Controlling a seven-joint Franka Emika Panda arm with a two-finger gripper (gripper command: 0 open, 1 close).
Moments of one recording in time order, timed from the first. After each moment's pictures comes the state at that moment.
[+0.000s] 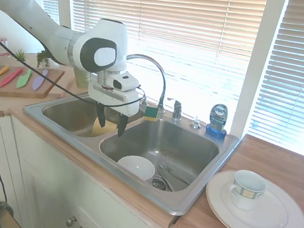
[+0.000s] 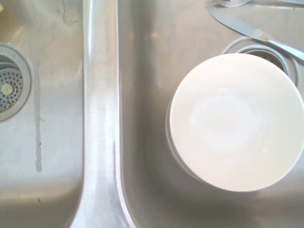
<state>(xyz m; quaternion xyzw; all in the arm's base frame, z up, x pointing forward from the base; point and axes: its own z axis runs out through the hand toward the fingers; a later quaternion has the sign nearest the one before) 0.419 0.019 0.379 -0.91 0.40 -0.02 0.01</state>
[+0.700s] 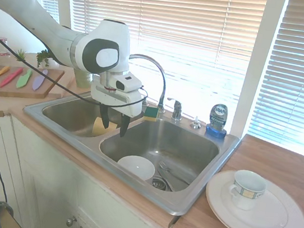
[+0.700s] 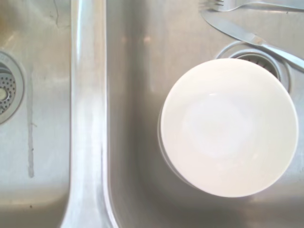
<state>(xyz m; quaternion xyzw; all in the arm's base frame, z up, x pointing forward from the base) 0.422 0.009 0.379 -0.91 0.41 -0.03 0.01</state>
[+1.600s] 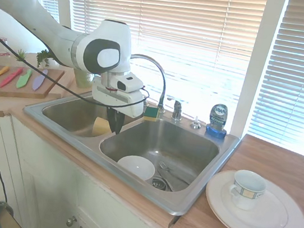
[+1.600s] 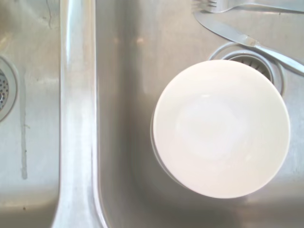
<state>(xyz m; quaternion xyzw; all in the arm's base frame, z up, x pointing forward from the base) 0.423 0.004 0.379 -0.91 0.41 -0.03 0.00</state>
